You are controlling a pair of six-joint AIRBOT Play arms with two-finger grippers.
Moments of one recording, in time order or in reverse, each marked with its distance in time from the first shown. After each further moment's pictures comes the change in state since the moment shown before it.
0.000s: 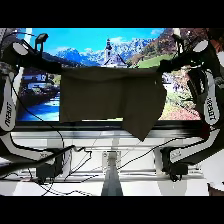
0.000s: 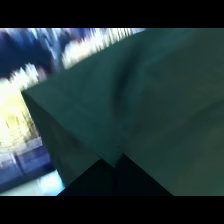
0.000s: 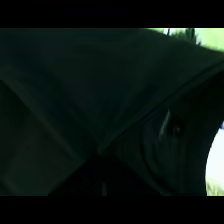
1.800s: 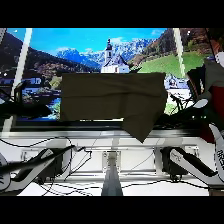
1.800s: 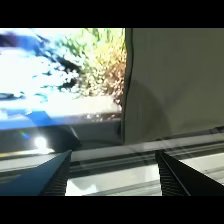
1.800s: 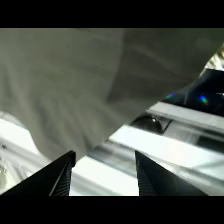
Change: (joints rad) left arm 0.410 0.605 -0.804 0.017 -0.076 0.066; right arm -0.213 0.599 -1.092 0.050 -0.029 -0.051
